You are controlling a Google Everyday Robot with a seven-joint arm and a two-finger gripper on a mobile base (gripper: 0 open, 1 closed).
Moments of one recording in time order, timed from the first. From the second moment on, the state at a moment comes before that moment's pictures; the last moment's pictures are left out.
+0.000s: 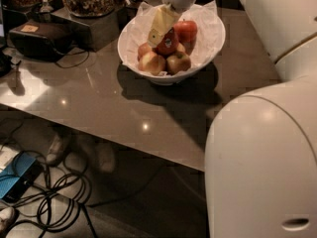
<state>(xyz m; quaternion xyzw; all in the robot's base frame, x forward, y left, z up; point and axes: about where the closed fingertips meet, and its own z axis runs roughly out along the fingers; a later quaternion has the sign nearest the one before) 0.687 -0.027 0.961 -0.51 0.83 0.09 0.20</state>
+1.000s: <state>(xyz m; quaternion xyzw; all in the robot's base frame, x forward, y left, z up) 0.706 -0.046 0.934 -0.51 0.84 0.08 0.19</state>
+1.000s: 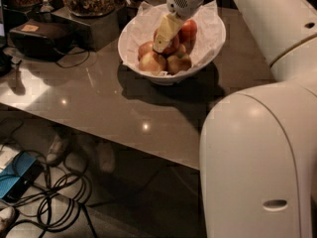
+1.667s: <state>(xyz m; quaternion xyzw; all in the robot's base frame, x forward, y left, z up) 0.703 -0.048 0.907 -0.51 0.84 0.09 0.16</state>
